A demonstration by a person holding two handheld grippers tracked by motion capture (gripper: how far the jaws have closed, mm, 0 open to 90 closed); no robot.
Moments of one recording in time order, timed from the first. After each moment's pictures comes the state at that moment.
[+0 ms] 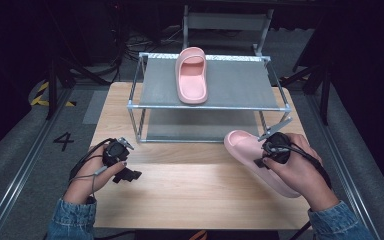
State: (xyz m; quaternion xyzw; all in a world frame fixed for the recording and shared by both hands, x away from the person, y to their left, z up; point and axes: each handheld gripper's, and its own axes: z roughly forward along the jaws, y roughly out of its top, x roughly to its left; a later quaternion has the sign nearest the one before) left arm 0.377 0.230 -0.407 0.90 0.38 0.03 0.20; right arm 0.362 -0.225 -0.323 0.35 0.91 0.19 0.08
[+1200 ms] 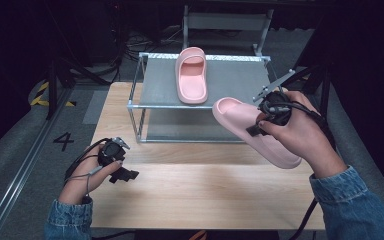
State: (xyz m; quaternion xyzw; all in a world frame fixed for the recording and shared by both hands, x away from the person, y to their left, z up) left arm 0.376 0.238 -0.405 0.90 0.38 0.02 0.21; right arm 0.392 -0.193 -0.224 0.32 0.91 0.23 0.08
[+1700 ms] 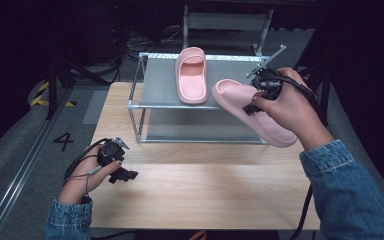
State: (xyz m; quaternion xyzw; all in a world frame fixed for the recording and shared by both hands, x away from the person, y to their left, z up) left arm 0.376 0.240 -0.407 0.90 0.39 0.02 0.21; right arm 0.441 -0.182 -0.204 0.35 0.91 0.22 0.11
